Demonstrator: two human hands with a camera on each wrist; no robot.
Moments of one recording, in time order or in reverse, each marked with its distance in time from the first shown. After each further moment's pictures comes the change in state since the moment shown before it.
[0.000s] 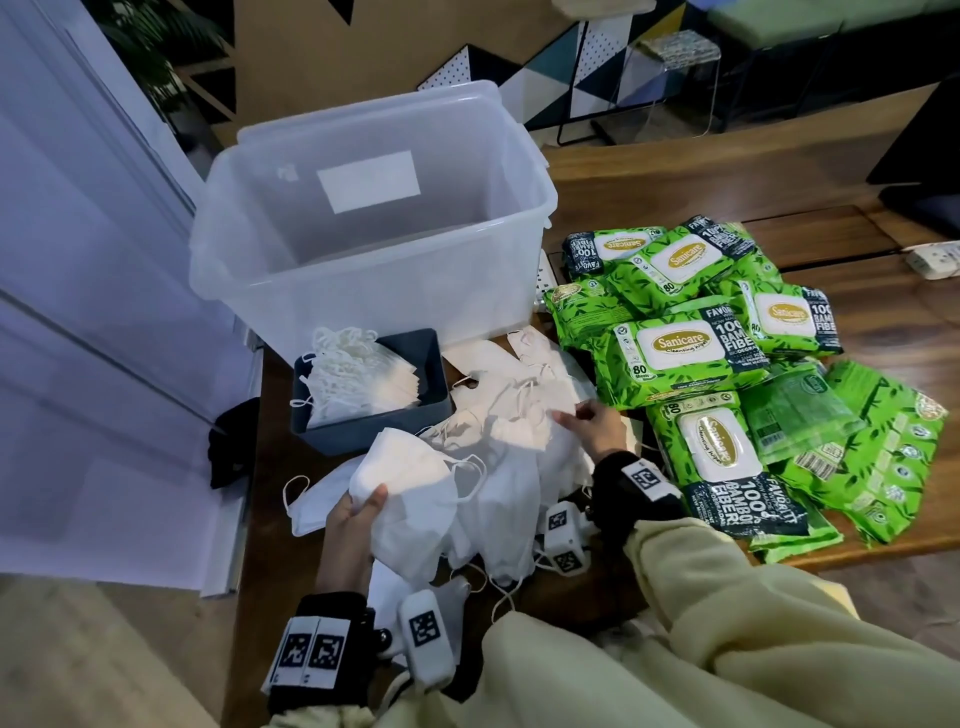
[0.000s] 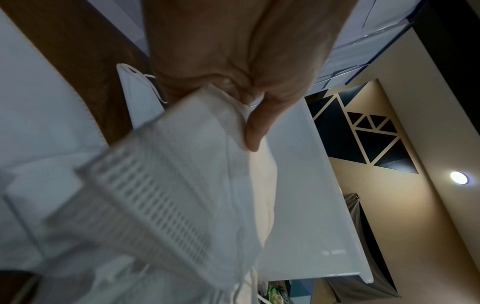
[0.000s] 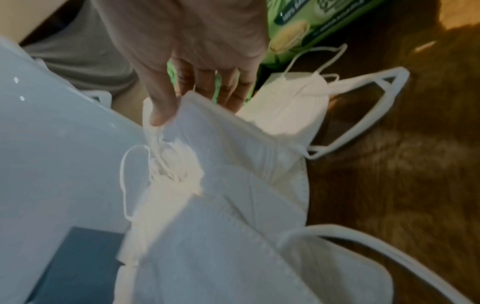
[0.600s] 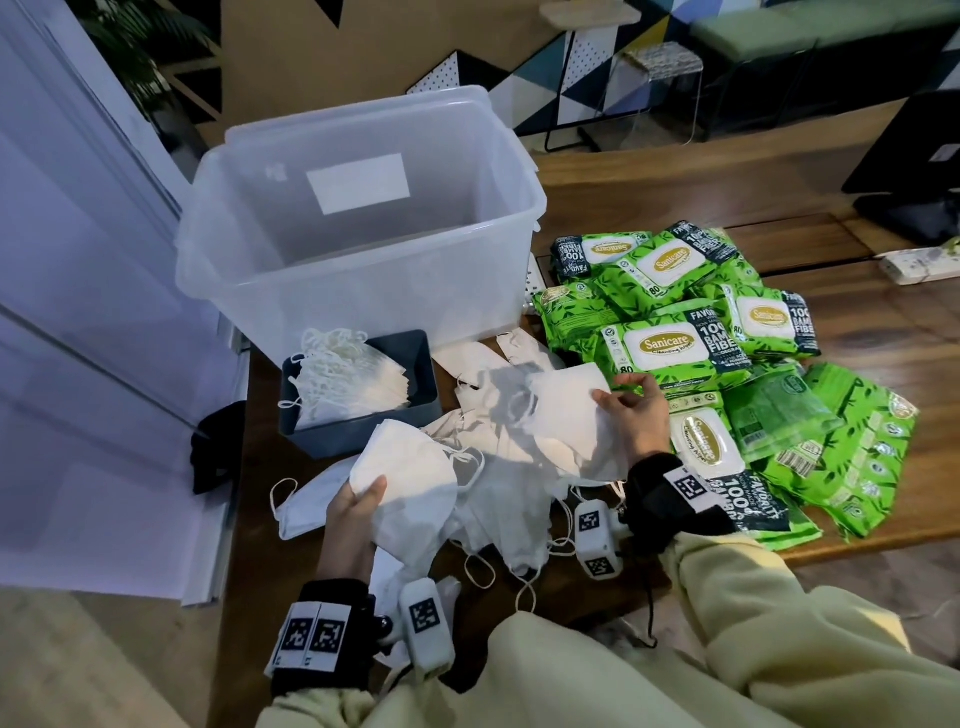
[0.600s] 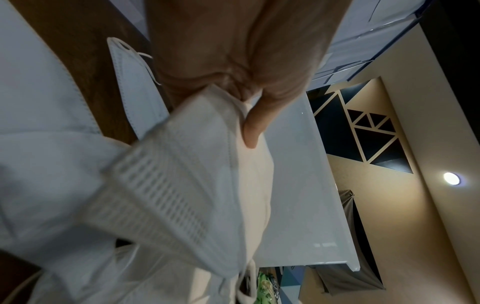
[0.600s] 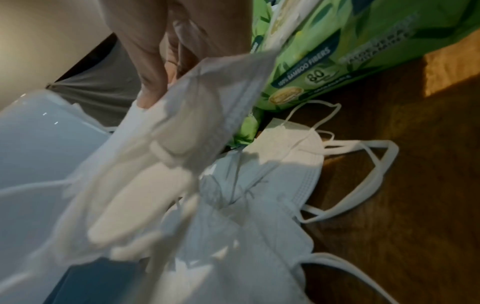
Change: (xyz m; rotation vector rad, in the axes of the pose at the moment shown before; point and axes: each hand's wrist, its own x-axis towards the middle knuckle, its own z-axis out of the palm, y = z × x) left_hand 0.003 0.001 0.011 -0.049 -0.036 -0.010; right_hand -0.009 0.005 -0.047 0.487 0.184 -0.112
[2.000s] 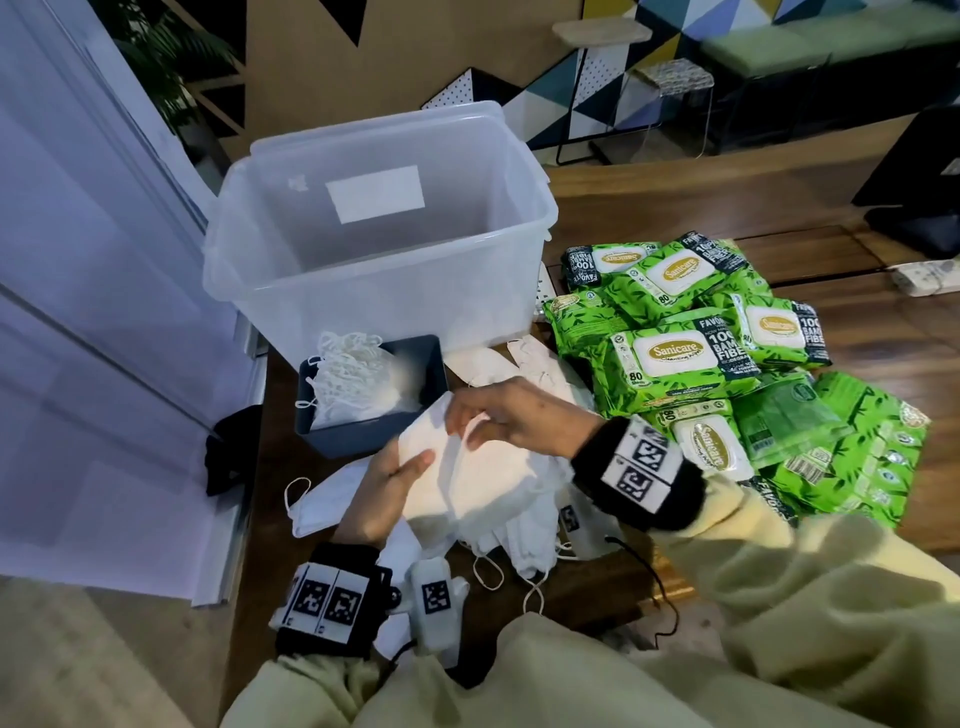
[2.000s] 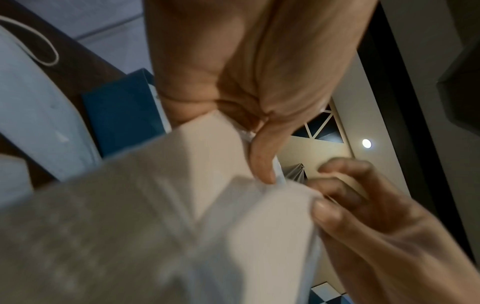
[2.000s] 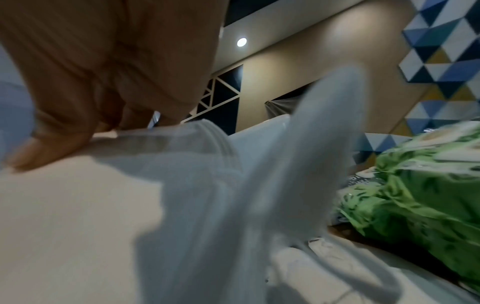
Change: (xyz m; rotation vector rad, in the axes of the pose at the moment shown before) left_hand -0.010 0.035 0.022 0.274 -0.321 0.218; right_hand -0.072 -0.095 0.073 -0.554 -1.175 -0.797
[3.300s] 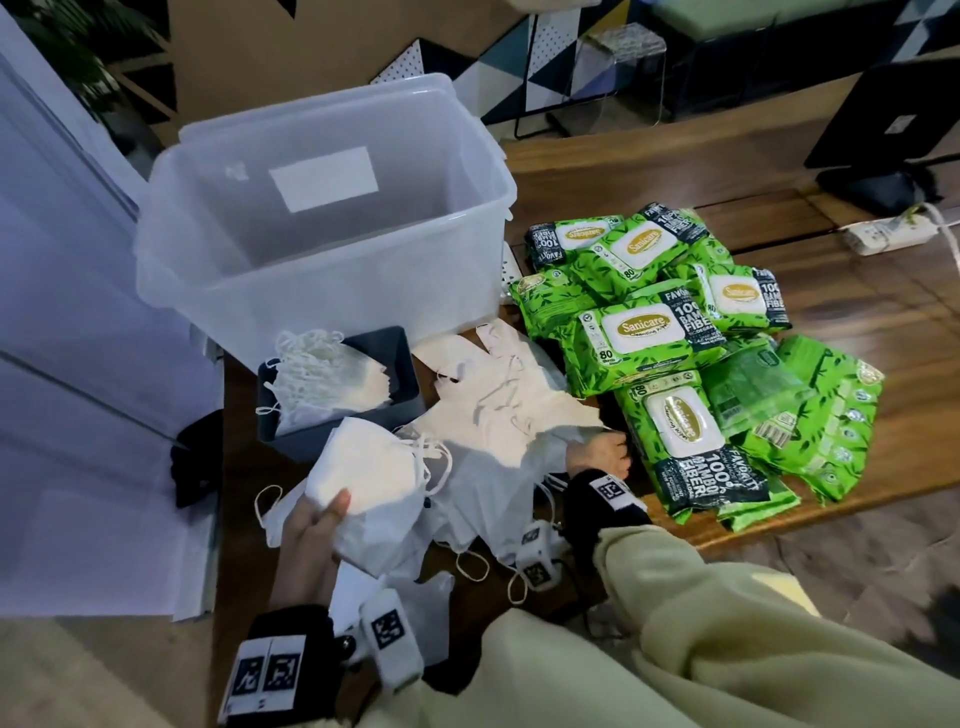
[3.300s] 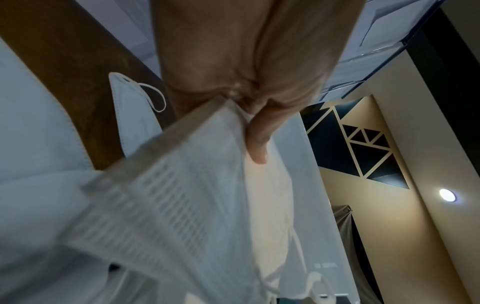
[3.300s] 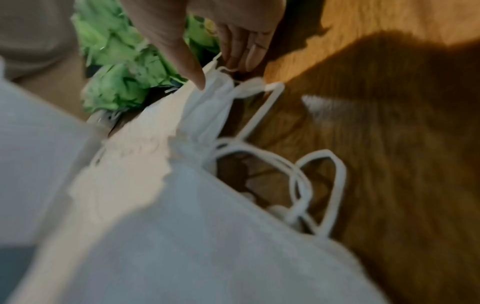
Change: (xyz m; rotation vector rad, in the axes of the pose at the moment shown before) left_hand -0.018 -0.046 -0.039 -0.229 0.252 -0.094; right_hand -0.075 0.125 0.067 0.239 0.841 1.527
